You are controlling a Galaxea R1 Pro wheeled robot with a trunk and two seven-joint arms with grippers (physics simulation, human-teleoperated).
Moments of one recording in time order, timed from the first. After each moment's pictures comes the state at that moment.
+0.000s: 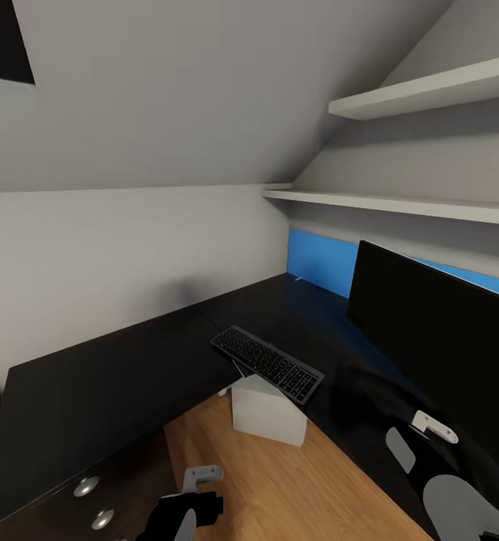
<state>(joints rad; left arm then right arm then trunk) -0.20 -0.17 -0.18 -1.01 0.27 0.62 0.32 -0.67 -0.13 -0.24 -0.41 -0.35 0.05 -0.47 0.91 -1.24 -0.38</state>
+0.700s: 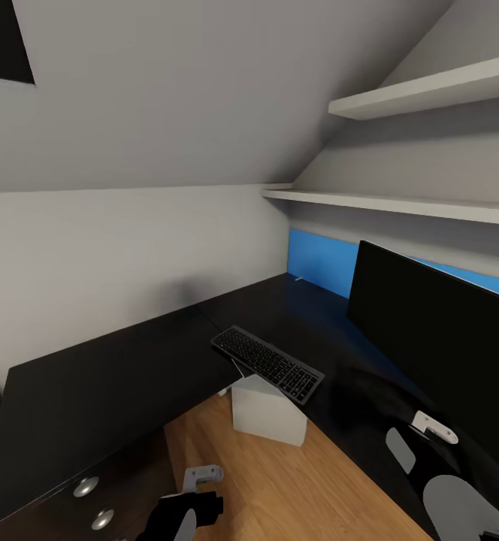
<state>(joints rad) -0.20 -0.17 -0.18 -1.01 0.27 0.62 0.32 -0.67 -0.13 -0.24 -0.40 -0.35 0.05 -0.47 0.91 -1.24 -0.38</state>
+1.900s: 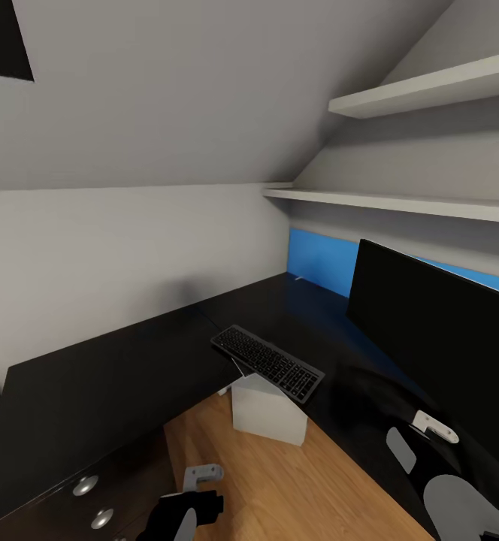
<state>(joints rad) -0.20 -0.17 -0.18 -1.01 0.27 0.62 0.32 -0.67 -0.13 -0.24 -0.41 -0.35 0.05 -0.47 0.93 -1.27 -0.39</state>
